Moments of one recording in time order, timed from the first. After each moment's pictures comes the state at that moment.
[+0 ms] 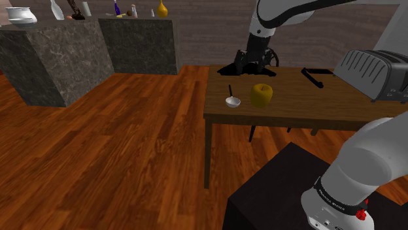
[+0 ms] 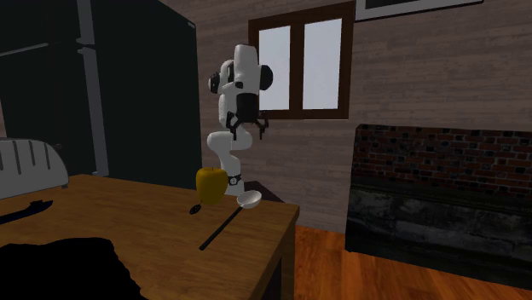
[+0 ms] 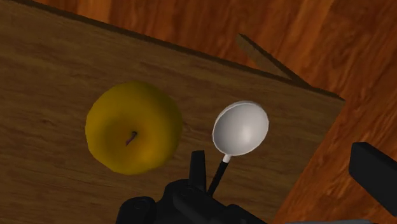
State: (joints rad) arm -0.11 -0.44 0.03 -2.29 -0.01 2.00 0.31
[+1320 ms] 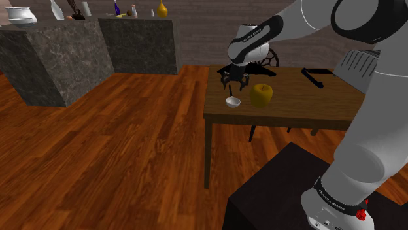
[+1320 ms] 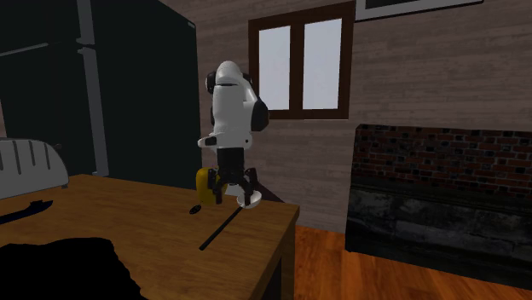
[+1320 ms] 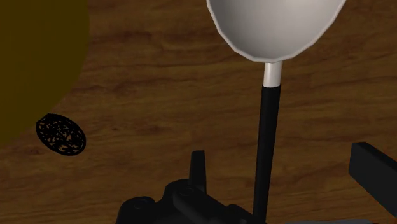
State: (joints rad) arm -0.20 0.22 -0.03 -1.99 0.04 2.35 0.51
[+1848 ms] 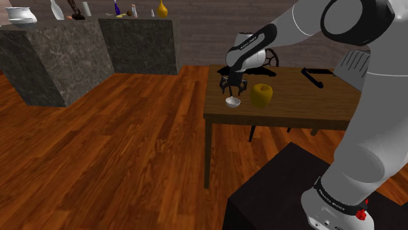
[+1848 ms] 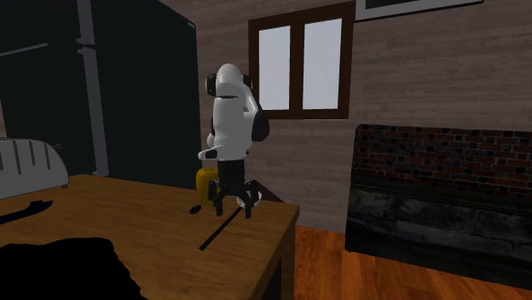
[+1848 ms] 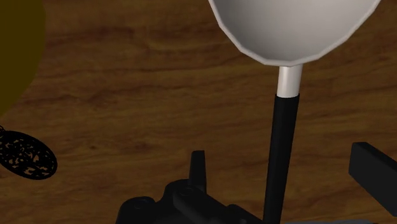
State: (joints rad) arm -0.20 0.28 -0.03 -1.99 0.05 2.42 0.51
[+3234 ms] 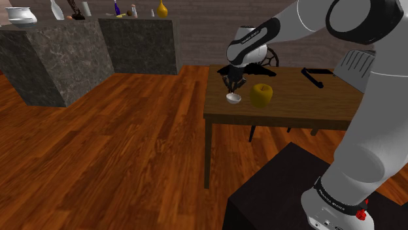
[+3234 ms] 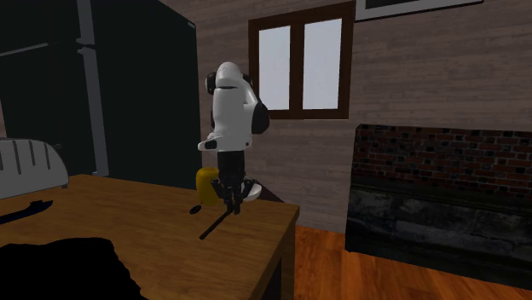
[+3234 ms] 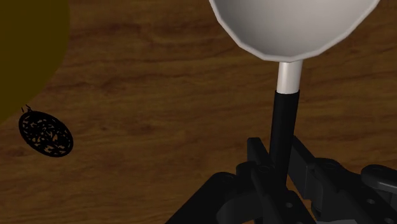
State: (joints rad) arm -0.20 0.25 -0.03 -1.97 0.05 2.37 0.51
